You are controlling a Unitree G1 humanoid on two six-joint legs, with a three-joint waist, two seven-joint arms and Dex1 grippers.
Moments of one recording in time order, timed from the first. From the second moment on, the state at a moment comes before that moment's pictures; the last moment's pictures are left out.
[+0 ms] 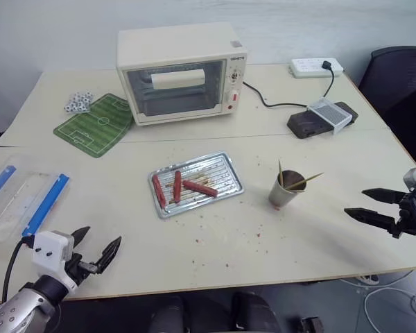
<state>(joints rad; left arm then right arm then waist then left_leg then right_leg) 0.49 0.43 0.51 -0.57 -0.49 0.40 -0.50 -0.01 -1.02 -0.48 -0.02 0.55 0.64 1.10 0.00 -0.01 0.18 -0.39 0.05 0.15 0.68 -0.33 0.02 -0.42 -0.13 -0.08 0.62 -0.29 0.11</state>
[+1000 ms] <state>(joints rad) -0.15 0.75 0.31 -0.69 -0.86 0.71 -0.60 -0.20 -0.77 -0.47 -0.27 0.93 0.92 0.74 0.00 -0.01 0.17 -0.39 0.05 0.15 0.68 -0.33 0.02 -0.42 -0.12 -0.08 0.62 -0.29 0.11</state>
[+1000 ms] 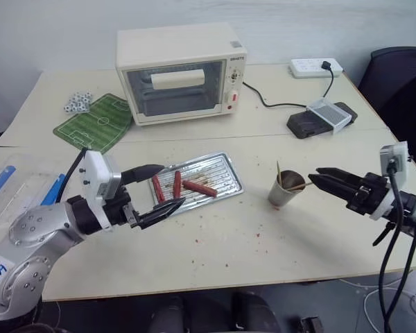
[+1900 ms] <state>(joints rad) -0.29 0.74 0.22 -0.65 -0.88 0.76 -0.56 -0.02 -0.56 -0.63 -0.43 1.25 0.96 0.40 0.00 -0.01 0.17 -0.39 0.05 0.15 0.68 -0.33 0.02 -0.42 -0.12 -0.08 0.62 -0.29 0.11</state>
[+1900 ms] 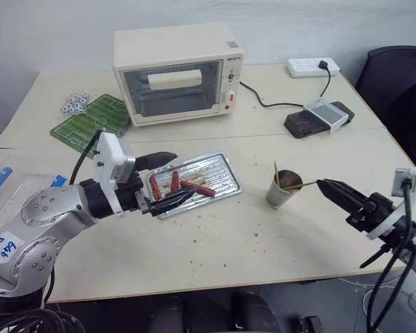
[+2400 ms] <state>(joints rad) -0.32 0.73 0.21 -0.61 -0.86 0.75 -0.58 0.01 -0.50 -0.54 -0.43 1.25 0.85 0.31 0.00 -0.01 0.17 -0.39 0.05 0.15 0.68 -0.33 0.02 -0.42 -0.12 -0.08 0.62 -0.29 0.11</state>
